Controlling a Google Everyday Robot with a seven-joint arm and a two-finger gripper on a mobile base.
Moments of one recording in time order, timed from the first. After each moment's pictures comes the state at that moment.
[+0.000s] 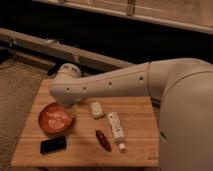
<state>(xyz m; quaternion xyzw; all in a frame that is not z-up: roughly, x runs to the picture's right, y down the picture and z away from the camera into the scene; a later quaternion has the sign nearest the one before) -0.199 0.093 0.711 -0.16 -0.21 -0.34 0.90</state>
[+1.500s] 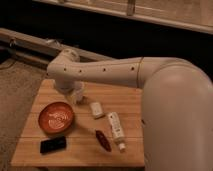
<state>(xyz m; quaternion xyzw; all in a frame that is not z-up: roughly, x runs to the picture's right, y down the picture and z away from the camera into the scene) -0.211 0.039 0.737 -0.19 -0.23 -0.37 0.88</state>
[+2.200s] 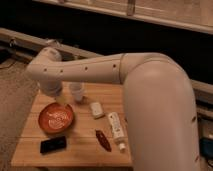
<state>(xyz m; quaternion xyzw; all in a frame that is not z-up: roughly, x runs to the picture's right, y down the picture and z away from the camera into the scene) -0.261 0.063 0.705 -0.18 -0.21 -0.47 0.84</state>
